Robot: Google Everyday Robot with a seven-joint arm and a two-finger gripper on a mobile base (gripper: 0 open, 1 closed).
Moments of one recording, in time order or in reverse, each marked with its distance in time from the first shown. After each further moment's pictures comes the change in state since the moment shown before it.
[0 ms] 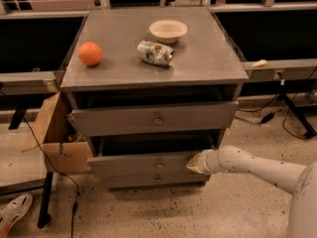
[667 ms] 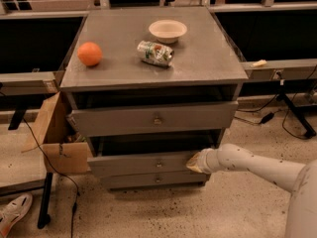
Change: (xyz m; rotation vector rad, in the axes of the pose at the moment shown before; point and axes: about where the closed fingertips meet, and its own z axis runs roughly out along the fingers) arm -0.002 -0.004 0.000 -0.012 0.003 -0.022
